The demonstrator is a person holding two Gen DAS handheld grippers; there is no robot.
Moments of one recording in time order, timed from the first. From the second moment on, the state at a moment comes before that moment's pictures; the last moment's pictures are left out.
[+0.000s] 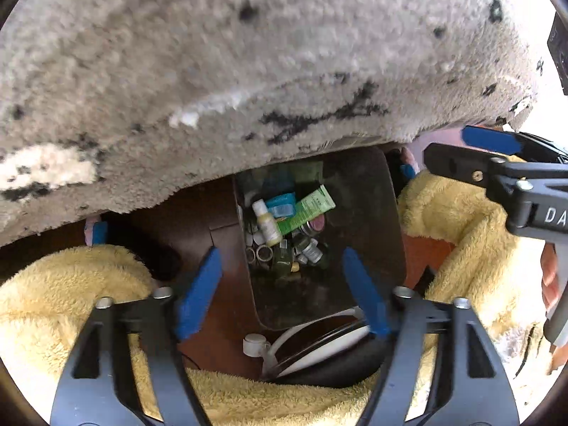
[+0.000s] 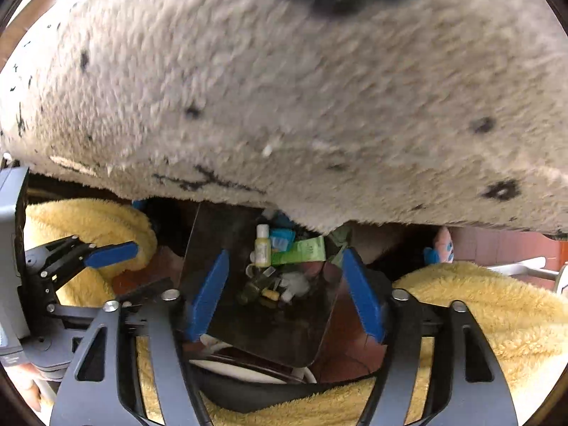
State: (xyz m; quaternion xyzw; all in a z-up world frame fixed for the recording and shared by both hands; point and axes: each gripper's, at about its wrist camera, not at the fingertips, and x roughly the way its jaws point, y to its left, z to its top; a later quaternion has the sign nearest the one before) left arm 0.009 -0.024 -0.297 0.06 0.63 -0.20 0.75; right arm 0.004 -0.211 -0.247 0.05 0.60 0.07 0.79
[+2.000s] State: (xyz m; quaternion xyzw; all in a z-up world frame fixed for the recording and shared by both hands) left arm -0.027 0.021 0.091 0.03 0.13 -0.05 0.99; right arm -0.070 -0.250 0.119 0.04 0.12 -0.08 0.99
